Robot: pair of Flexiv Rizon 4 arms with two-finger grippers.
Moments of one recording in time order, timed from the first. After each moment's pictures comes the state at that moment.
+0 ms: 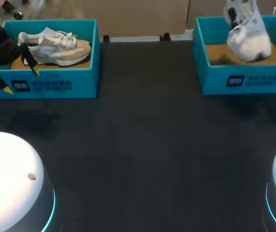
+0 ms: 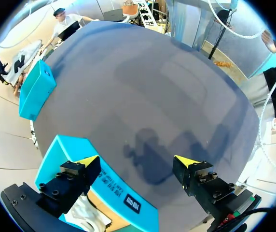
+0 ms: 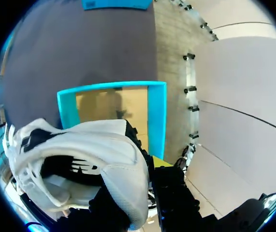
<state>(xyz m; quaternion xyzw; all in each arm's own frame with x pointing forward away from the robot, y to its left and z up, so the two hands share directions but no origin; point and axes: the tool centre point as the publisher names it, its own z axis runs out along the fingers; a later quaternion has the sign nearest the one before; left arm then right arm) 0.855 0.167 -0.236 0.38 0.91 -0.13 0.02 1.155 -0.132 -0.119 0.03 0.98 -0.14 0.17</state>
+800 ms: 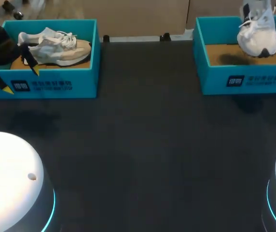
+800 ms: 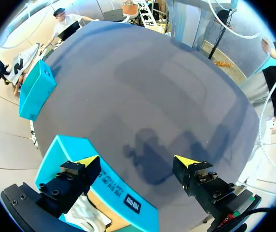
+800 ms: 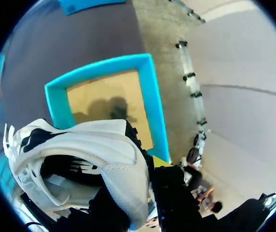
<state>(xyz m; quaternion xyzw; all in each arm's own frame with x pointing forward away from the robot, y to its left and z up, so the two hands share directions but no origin) 0.855 0.167 -0.236 0.38 0.91 -0.13 0.02 1.166 -0.210 -0.132 0.15 0.97 -0.14 0.15</state>
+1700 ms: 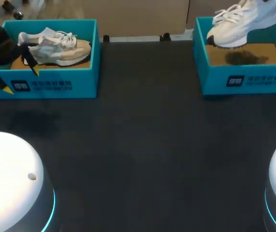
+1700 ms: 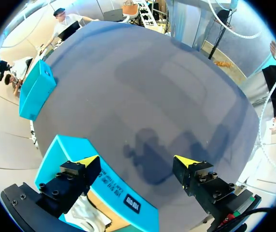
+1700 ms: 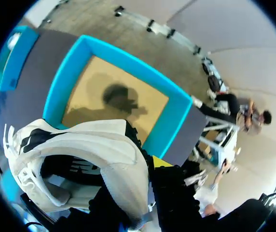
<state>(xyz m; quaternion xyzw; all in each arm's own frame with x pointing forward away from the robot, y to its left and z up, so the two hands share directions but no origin) 0.855 0.167 -0.236 0.38 0.91 -0.13 0.02 1.110 -0.263 -0.148 0.53 0.83 -0.18 0.06</state>
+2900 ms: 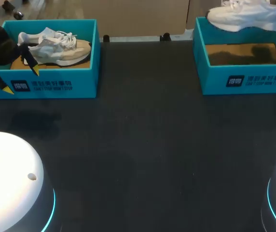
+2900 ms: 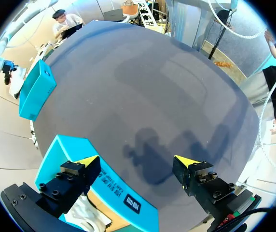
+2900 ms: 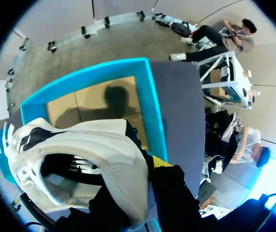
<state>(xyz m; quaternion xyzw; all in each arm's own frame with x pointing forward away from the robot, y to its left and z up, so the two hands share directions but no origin) 0.855 0.167 -0.236 0.38 0.91 -0.13 0.02 1.105 -0.319 -0.190 0.78 0.60 -0.16 0.04</state>
